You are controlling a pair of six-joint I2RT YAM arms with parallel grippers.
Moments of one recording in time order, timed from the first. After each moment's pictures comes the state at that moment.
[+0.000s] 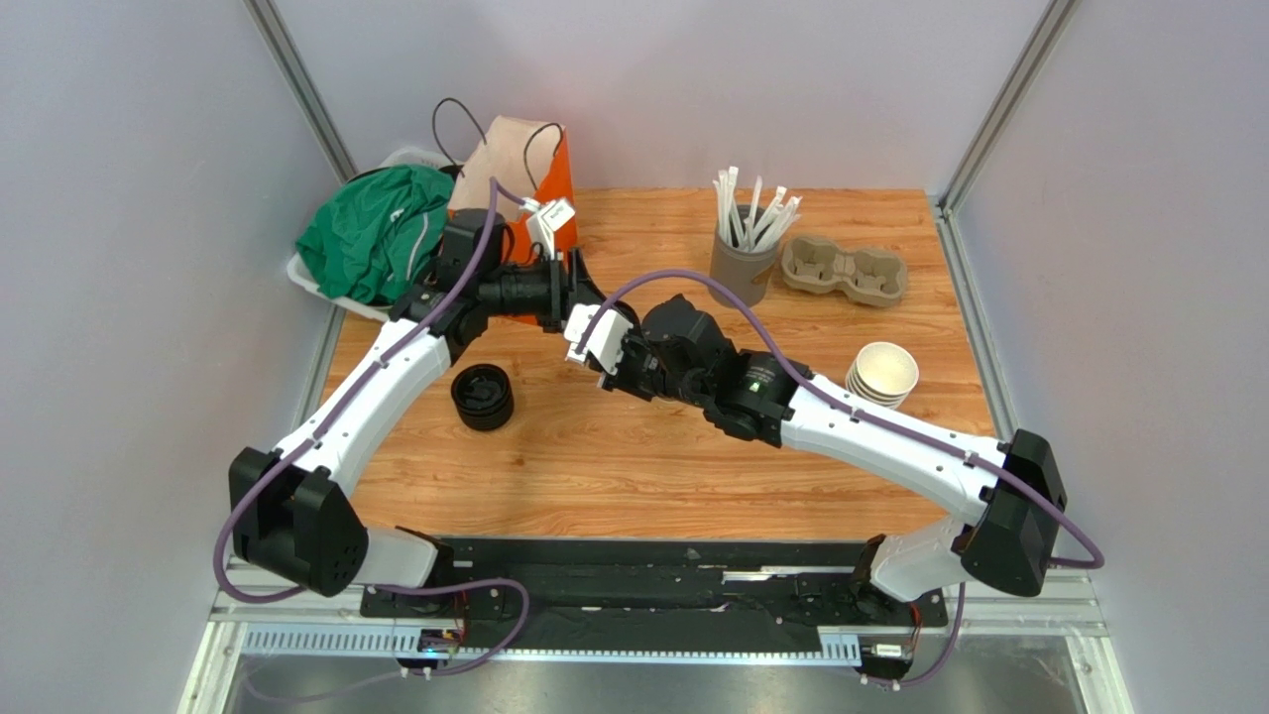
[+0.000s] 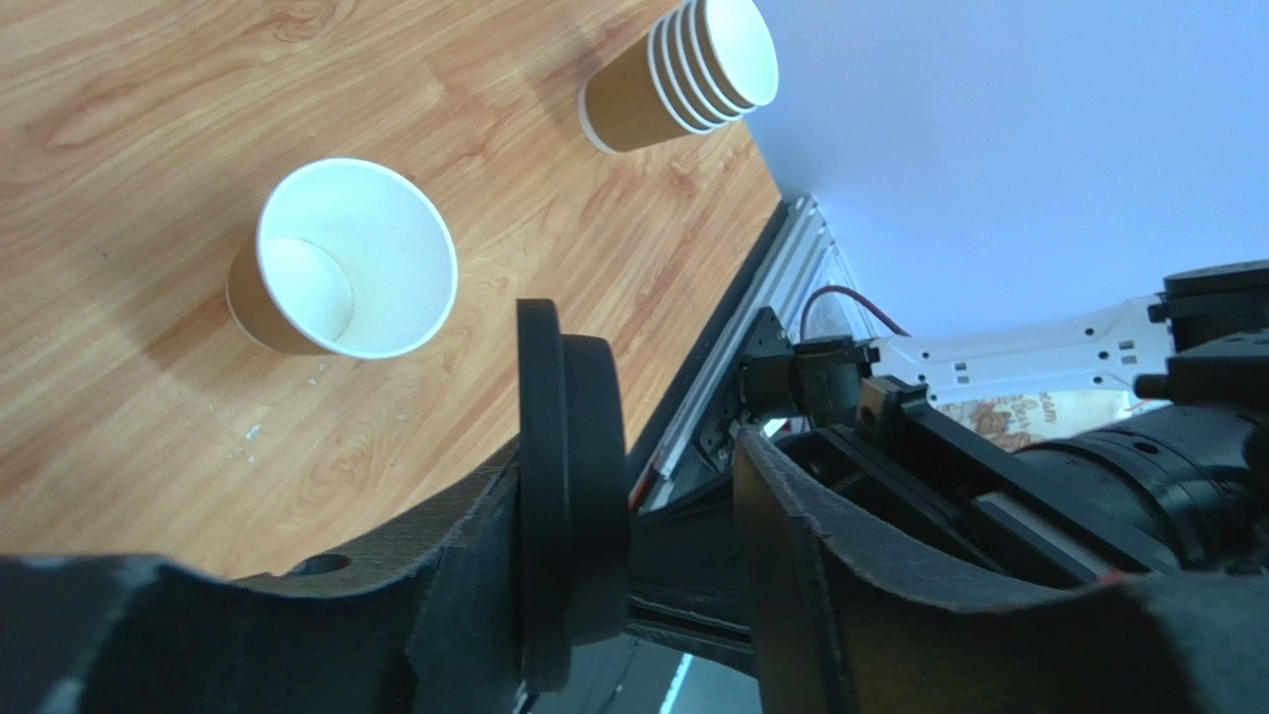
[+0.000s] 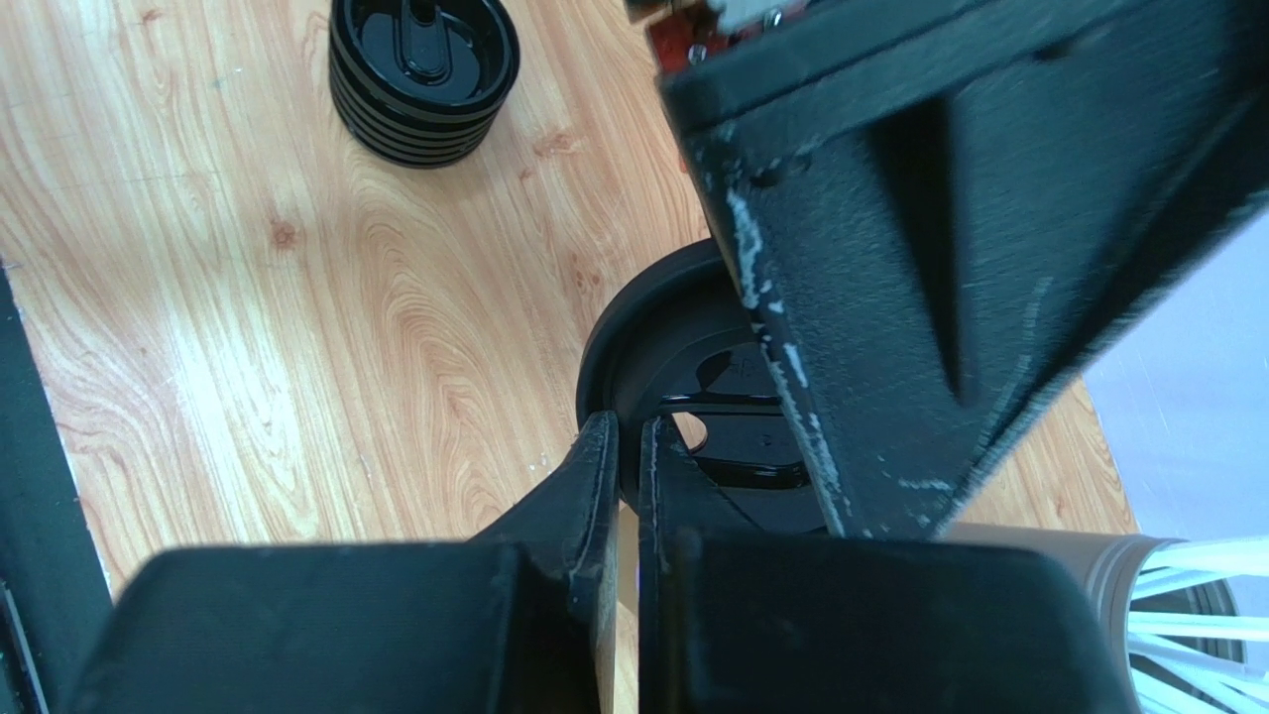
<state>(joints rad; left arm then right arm) -0.37 1.38 1.20 -0.32 0.86 -0.50 1.02 1.42 1.23 -0.26 0.06 -0.43</state>
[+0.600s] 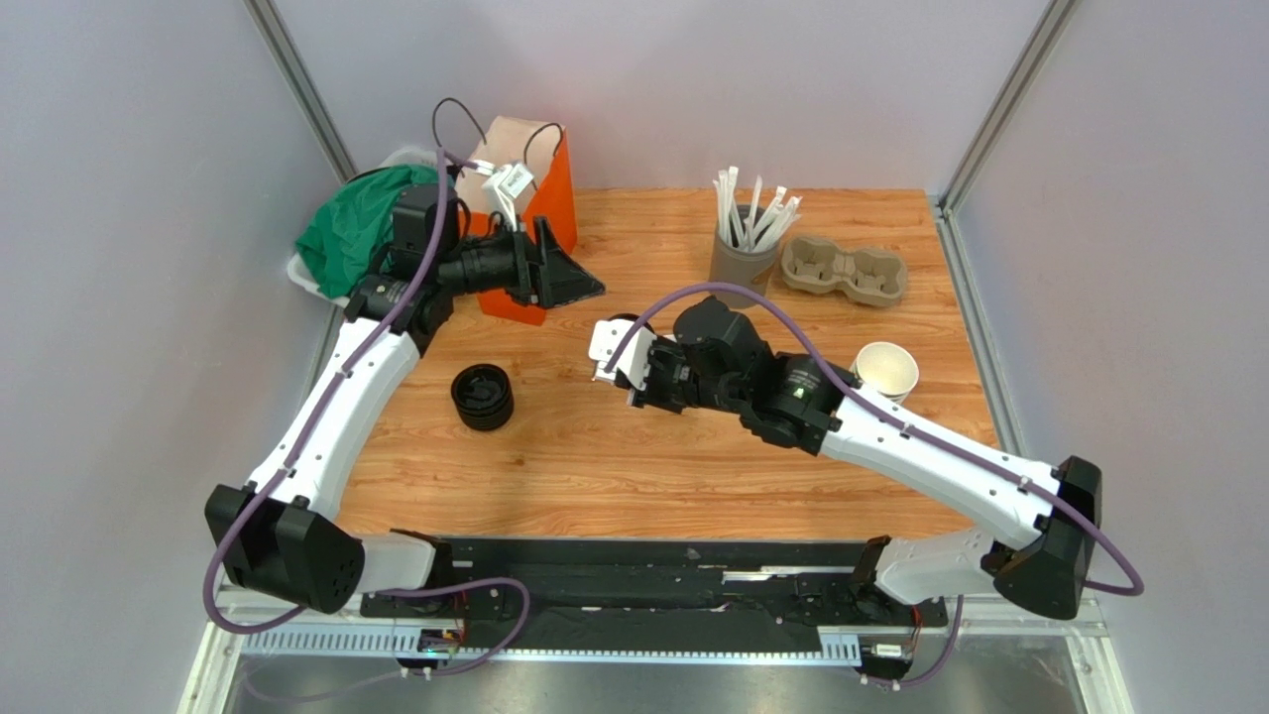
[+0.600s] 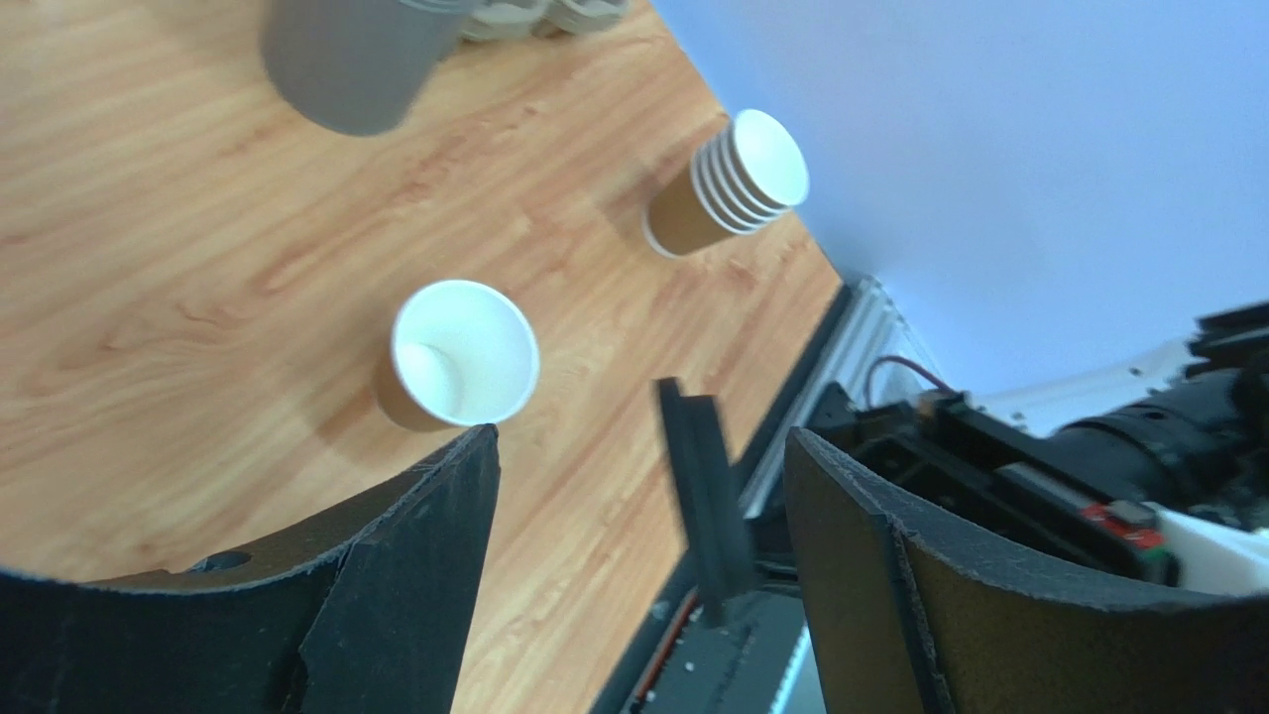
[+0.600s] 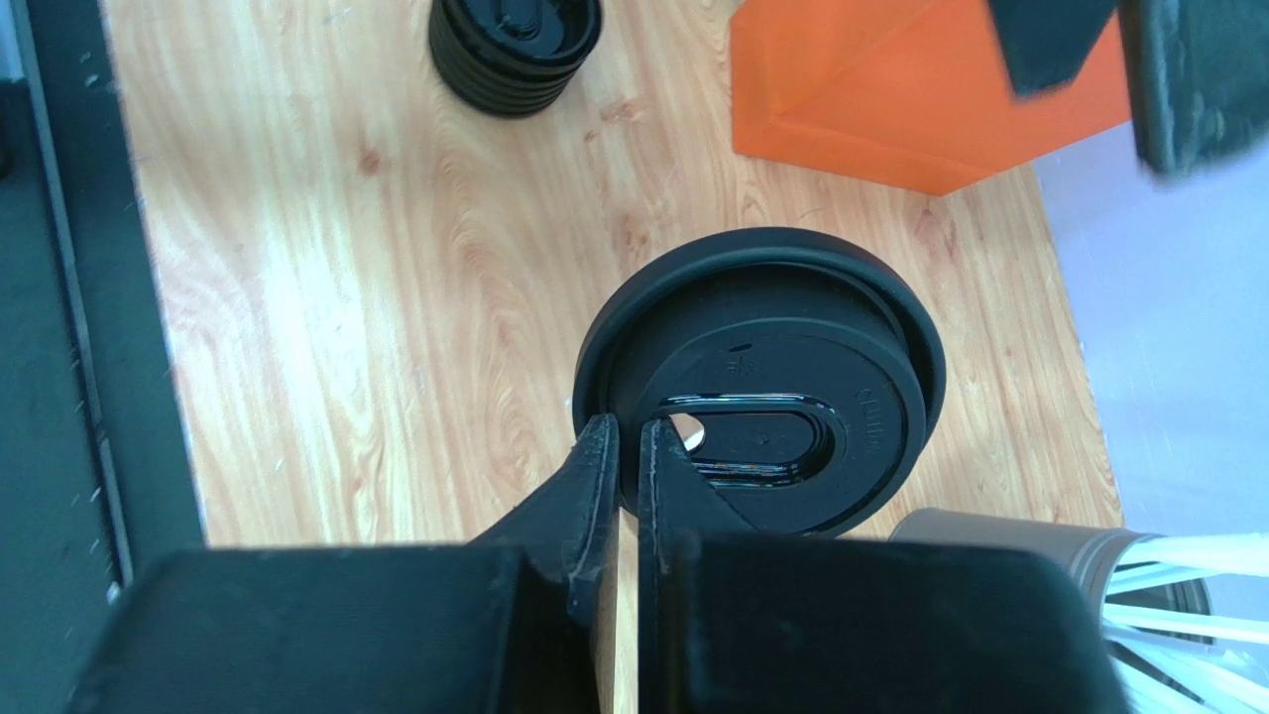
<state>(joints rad) -0.27 1.30 1.32 -0.39 0.84 -0.41 1.02 1.31 1.24 -0.41 -0.03 -0.49</state>
